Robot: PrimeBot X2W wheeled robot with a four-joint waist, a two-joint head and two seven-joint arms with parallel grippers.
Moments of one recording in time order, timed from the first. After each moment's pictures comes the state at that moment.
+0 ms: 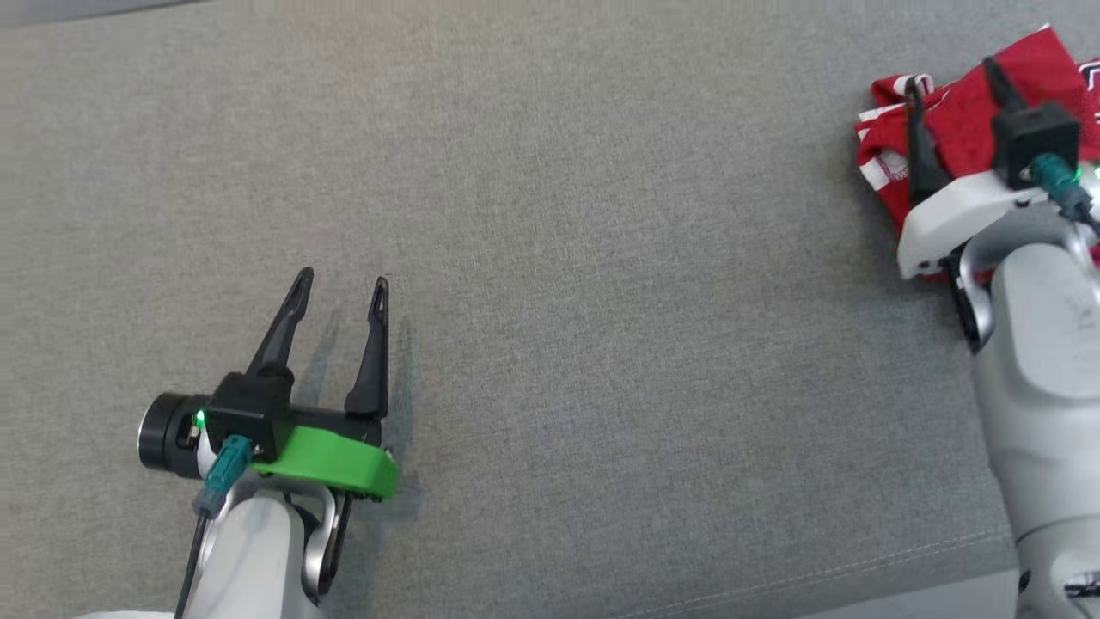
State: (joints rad) left arm -0.27 0.05 -0.14 0.23 -0.09 -0.13 -0.26; right arm -0.81 -0.20 -0.11 0.75 -0.21 0.13 -0.26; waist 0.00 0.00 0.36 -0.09
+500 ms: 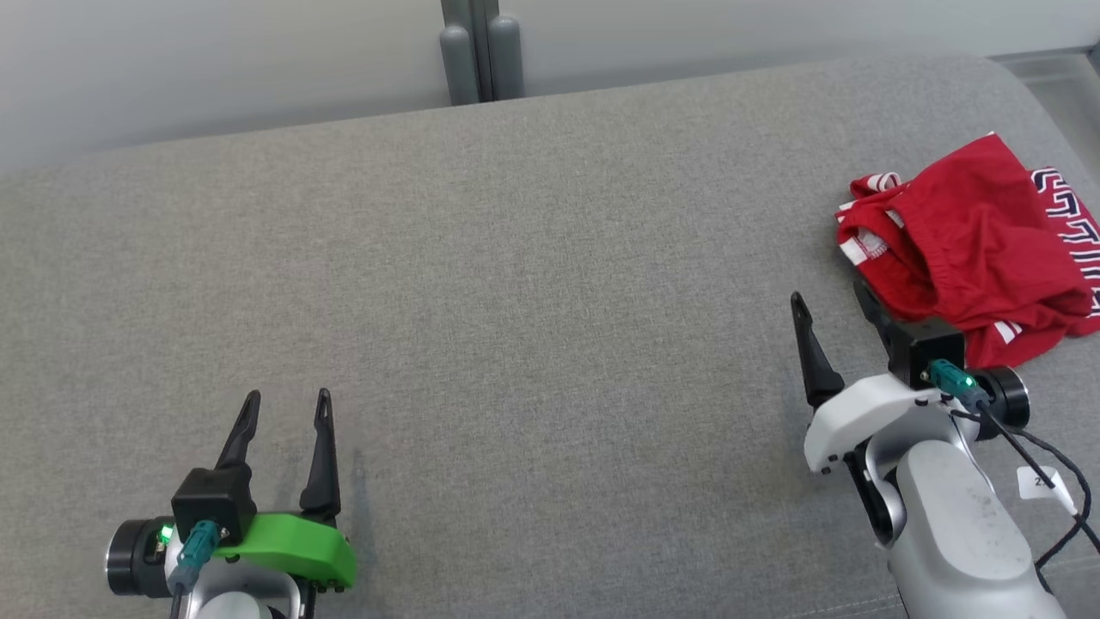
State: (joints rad) left arm -0.12 0.05 -0.02 0.32 -0.09 -0.09 -0.26; right arm -0.43 -0.08 0.02 0.60 0.00 0.13 -0.26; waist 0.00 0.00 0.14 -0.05
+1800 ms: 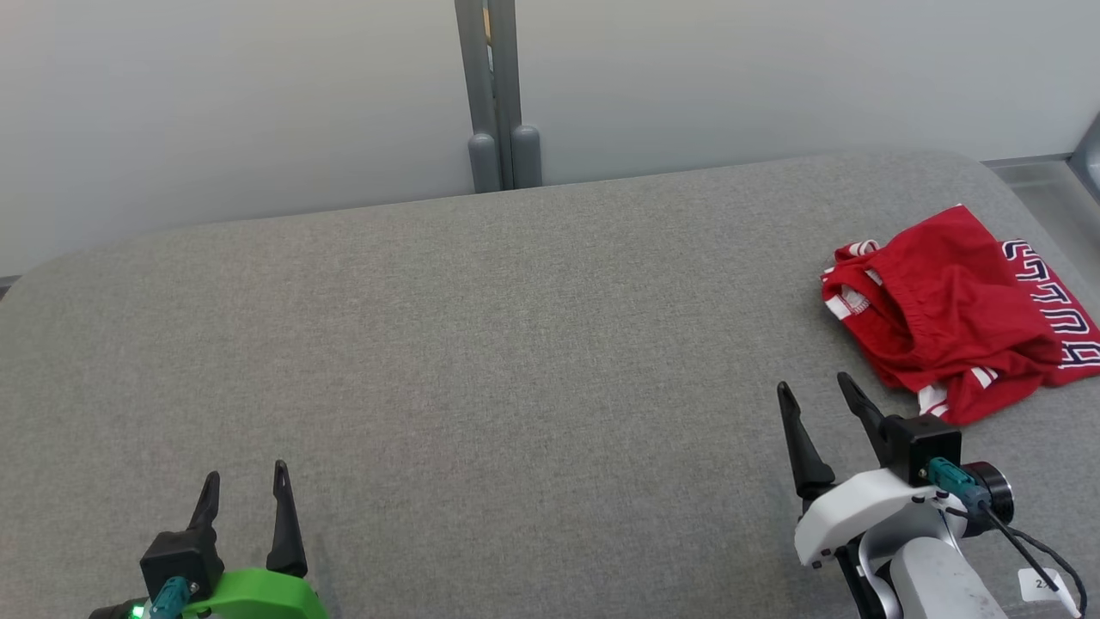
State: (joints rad) left arm -0.03 0.05 0.06 0.40 -0.13 -0.04 -0.26; right arm -0.19 -0.05 0.05 0.45 0.10 0.13 -0.26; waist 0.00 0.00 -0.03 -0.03
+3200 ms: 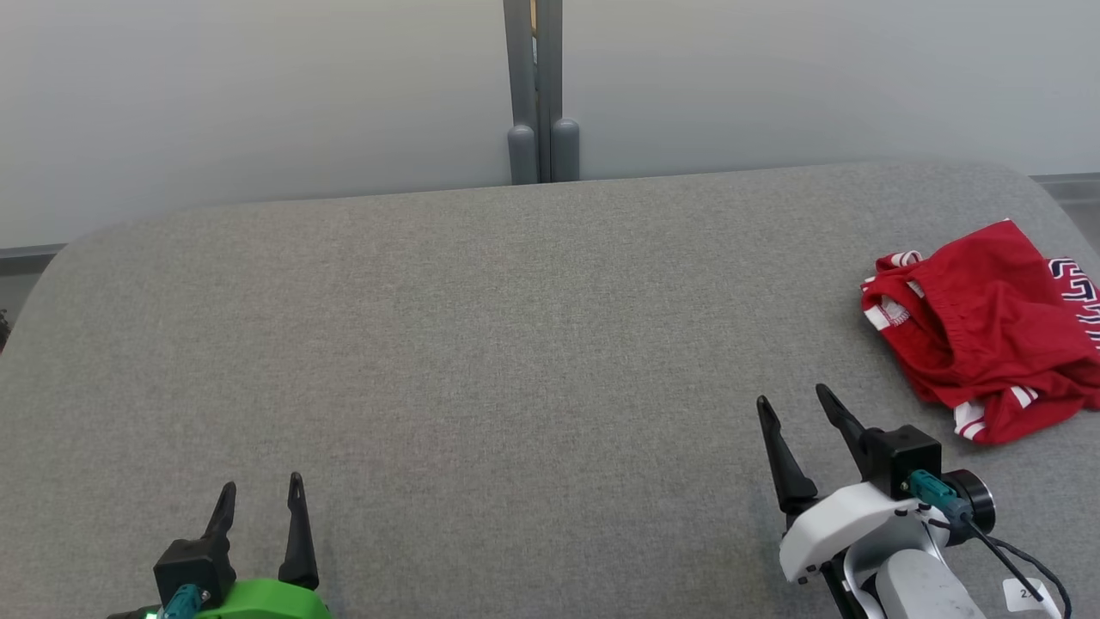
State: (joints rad) left arm -0.02 0.05 0.05 0.42 -0.12 -0.06 -0.26; right arm -0.16 -0.05 0.10 0.43 0.10 0.13 -0.26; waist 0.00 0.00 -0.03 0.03
